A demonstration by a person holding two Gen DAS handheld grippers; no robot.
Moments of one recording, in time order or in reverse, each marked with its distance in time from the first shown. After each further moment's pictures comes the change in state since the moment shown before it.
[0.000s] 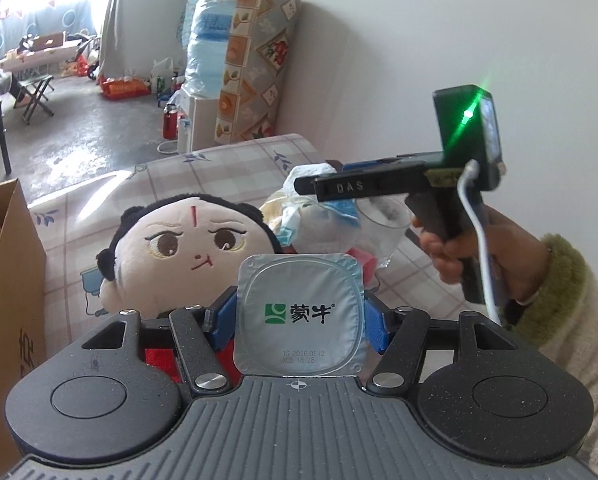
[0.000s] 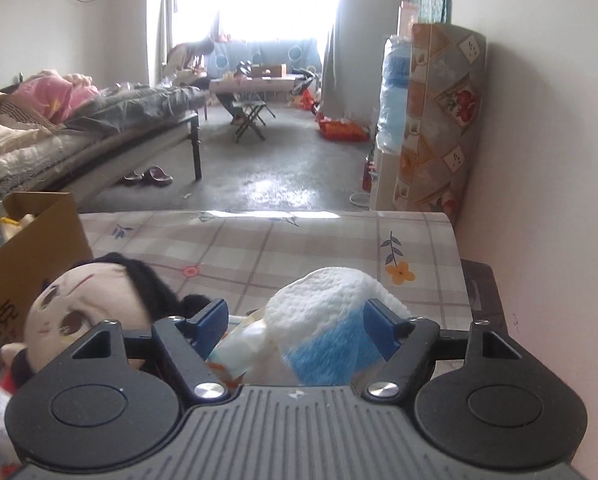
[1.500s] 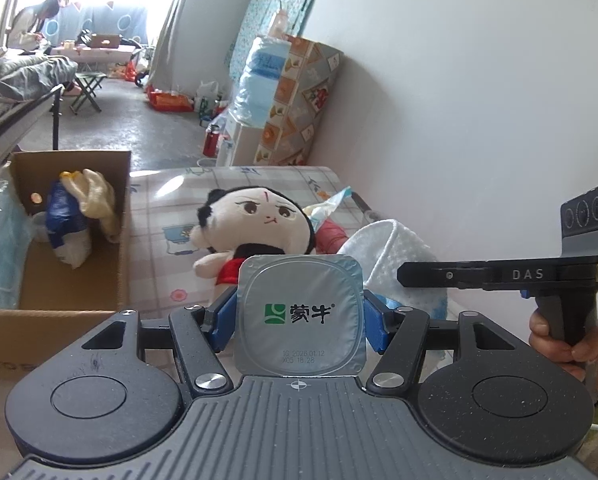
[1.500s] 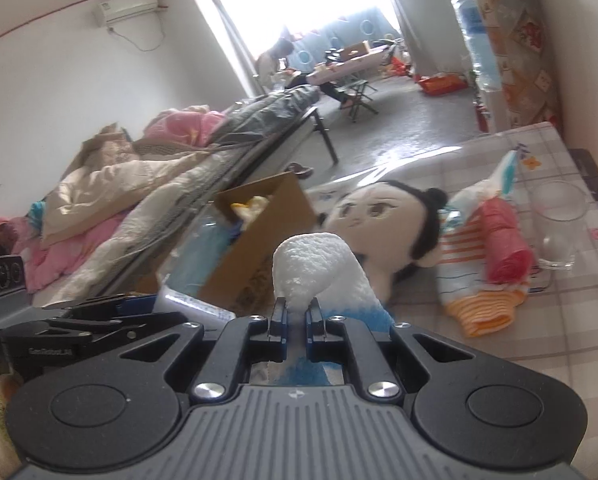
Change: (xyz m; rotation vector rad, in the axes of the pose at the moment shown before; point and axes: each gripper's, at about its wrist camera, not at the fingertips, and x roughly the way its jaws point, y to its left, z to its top) left arm -0.164 0.021 -0.073 -0.140 -0.133 0.042; right arm -0.184 0.081 -0.053 0.251 0.064 0.443
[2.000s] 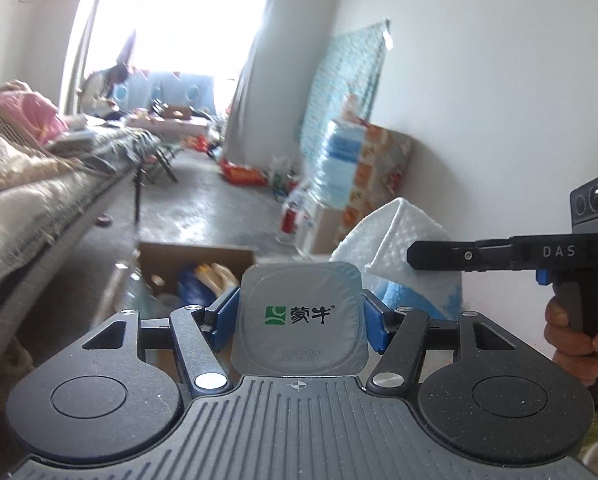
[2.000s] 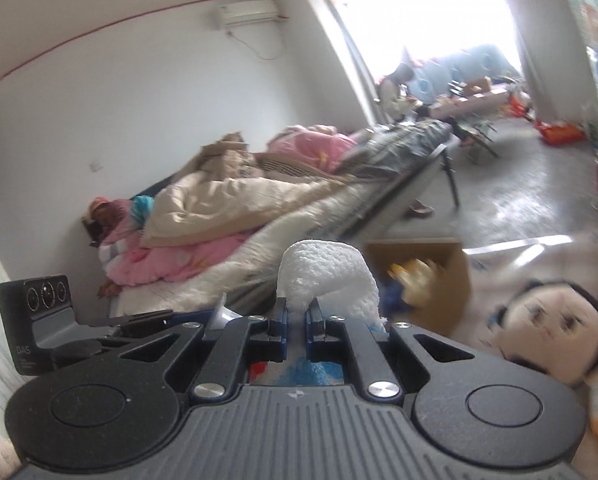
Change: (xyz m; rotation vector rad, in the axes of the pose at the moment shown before) left arm -0.101 0.061 0.047 0.000 -0.224 0.227; right arm 0.040 0.128 0.062 -0.176 -0.061 0.311
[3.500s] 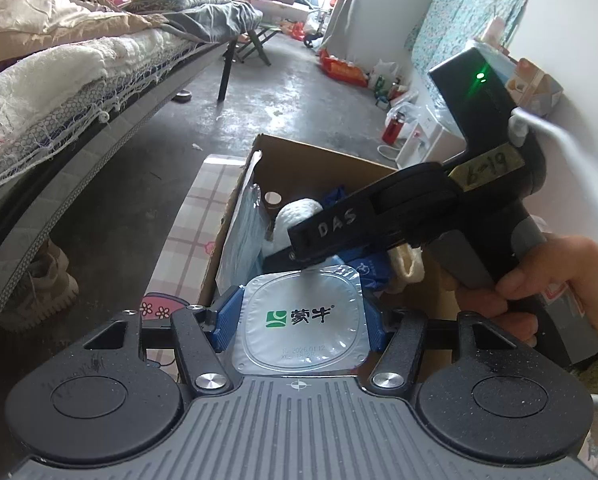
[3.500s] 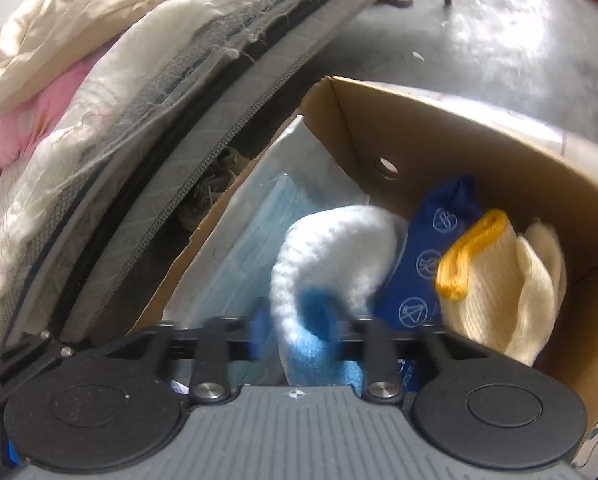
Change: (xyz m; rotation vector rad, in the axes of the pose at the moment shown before) left arm 0.167 0.146 -0.009 -0.216 0.351 0.191; right arm 0.413 -0.084 0.021 0.060 0.748 -0.185
